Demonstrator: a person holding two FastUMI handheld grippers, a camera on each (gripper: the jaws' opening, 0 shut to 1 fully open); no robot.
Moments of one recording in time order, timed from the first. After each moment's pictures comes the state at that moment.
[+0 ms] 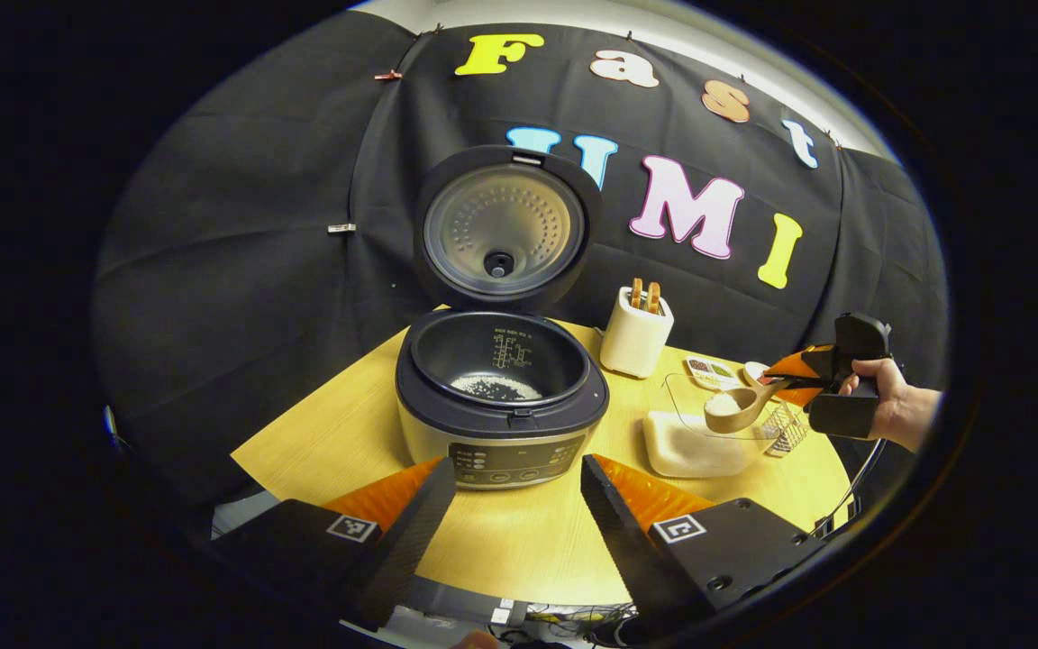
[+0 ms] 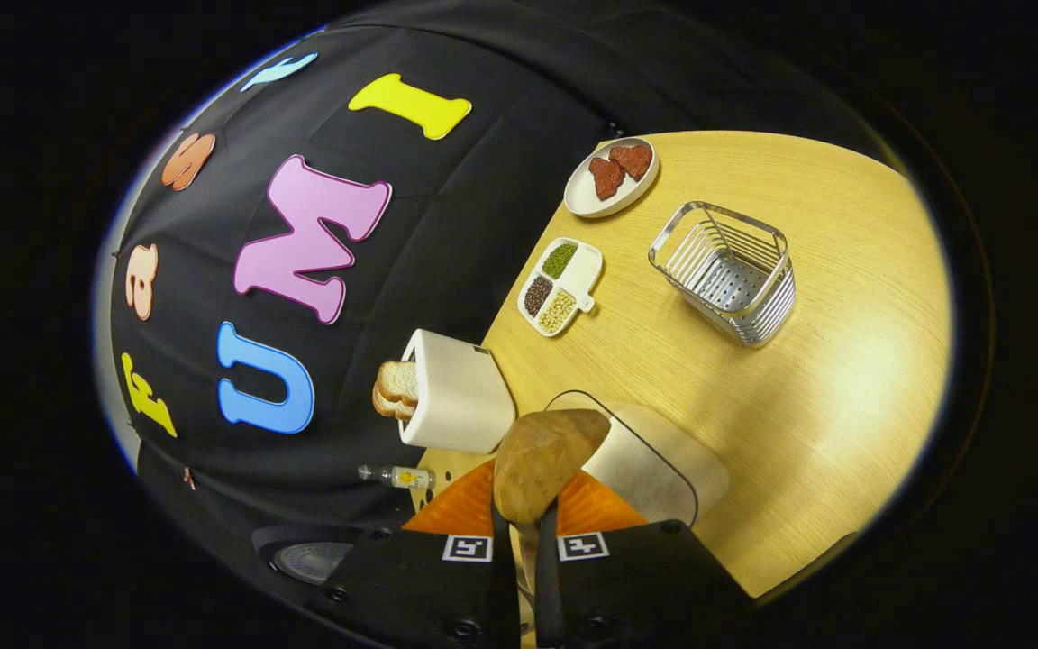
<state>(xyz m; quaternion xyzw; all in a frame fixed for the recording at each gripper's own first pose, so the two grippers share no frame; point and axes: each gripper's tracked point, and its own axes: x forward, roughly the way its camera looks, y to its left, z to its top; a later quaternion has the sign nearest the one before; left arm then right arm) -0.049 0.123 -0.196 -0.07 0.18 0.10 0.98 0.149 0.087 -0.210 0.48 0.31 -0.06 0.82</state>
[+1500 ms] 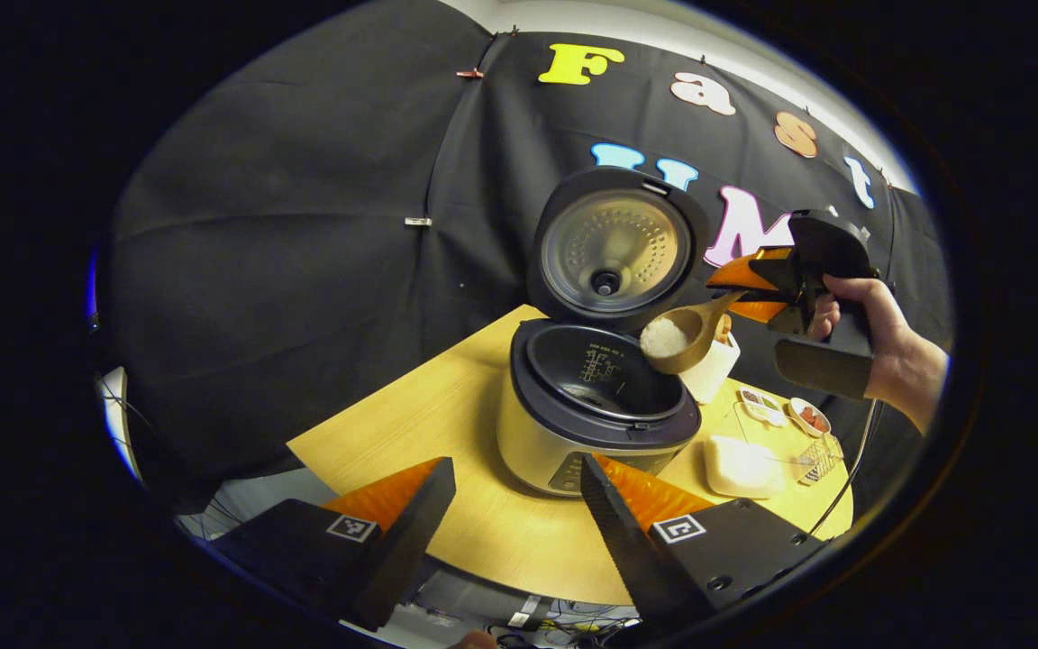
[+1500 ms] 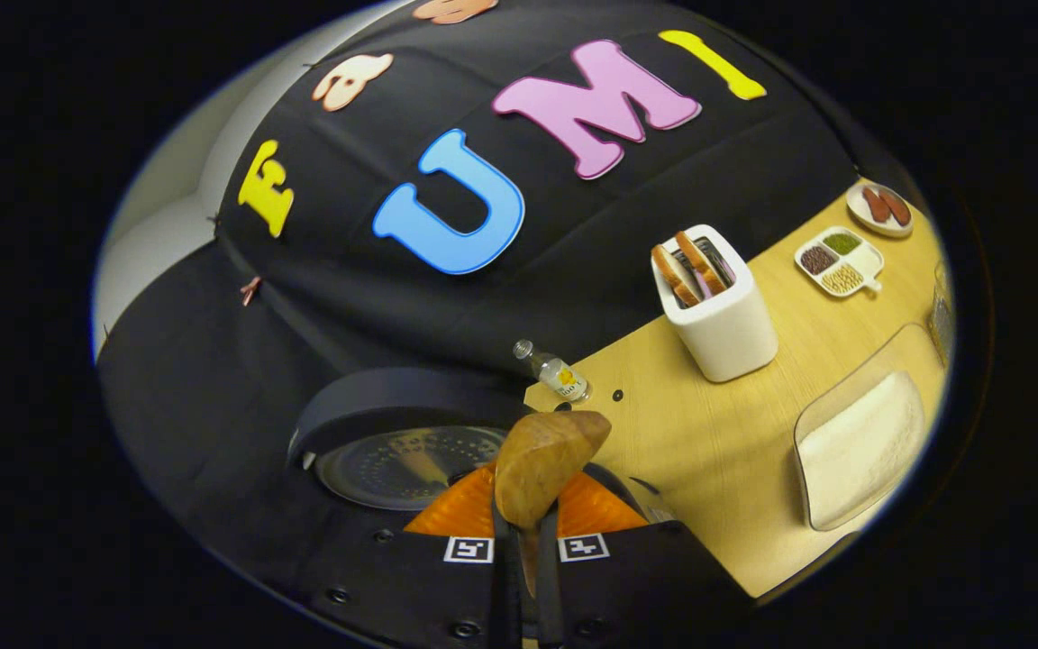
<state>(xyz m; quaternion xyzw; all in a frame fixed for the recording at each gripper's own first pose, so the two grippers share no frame) -0.087 0.216 -0.197 -0.11 0.16 0.19 0.96 0.129 0.414 -0.121 0.27 0.29 0.24 0.89</state>
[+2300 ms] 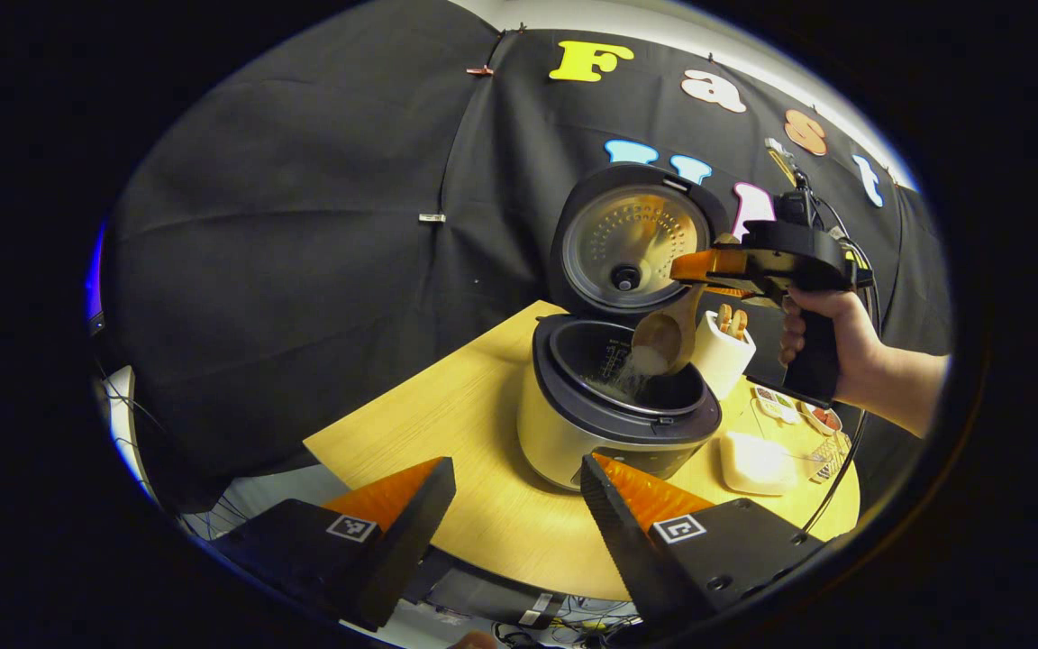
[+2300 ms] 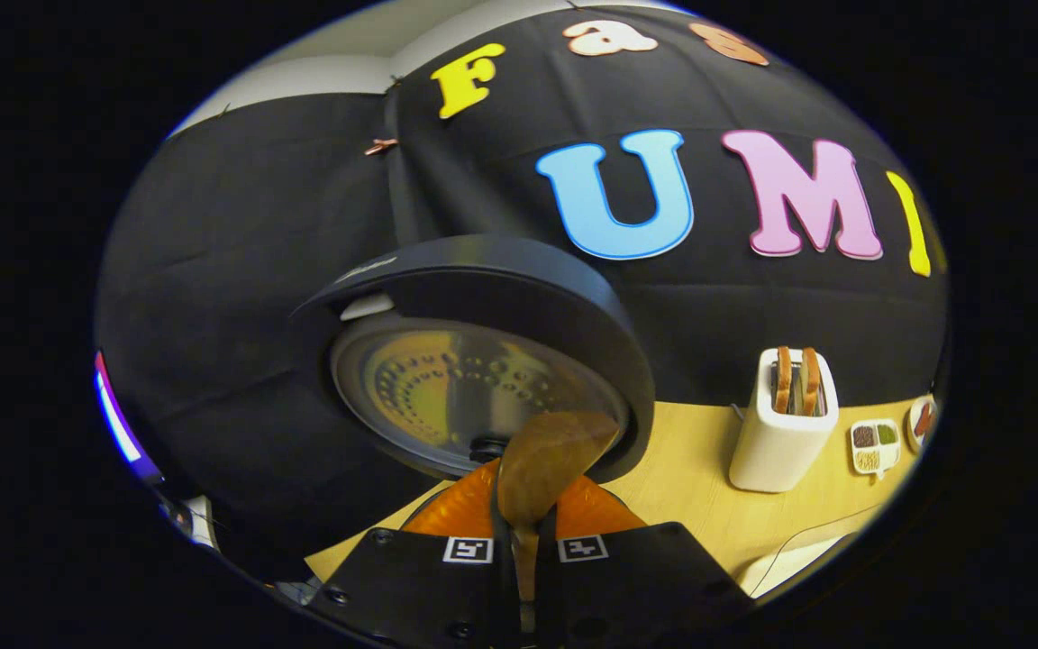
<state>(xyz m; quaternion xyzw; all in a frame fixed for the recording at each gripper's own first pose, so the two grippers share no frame) -0.092 0.231 -0.204 -0.11 0.17 0.20 0.96 0.104 0.486 -0.132 0.01 0.18 0.38 0.91</state>
